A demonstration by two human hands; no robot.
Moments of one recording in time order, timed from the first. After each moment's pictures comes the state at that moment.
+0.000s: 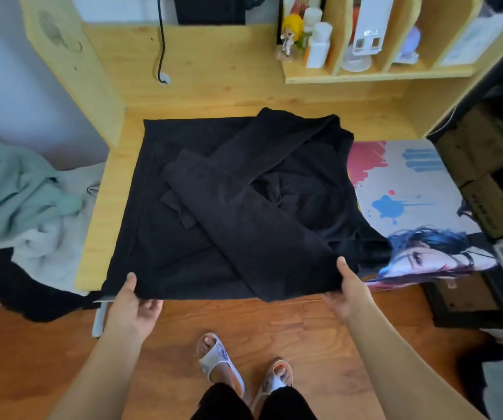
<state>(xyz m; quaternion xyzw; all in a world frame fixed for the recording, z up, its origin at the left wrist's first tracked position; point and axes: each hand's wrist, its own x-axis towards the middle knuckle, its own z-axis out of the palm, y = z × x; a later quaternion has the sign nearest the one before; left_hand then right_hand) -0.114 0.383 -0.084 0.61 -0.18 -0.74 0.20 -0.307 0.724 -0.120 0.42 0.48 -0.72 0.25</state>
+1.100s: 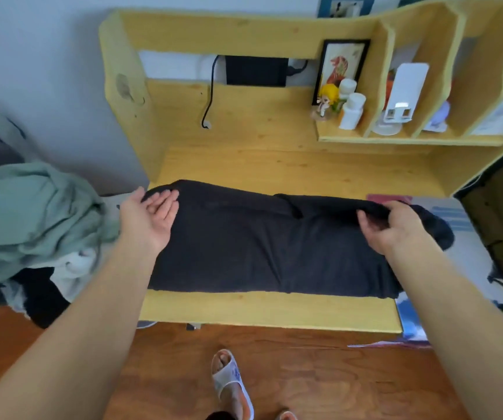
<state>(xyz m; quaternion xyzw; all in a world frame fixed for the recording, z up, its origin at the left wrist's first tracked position) -0.248 0.283 0.057 0.42 -0.25 -0.82 0.28 -0.459 0.628 0.072 0.35 0.46 -0.80 0.19</state>
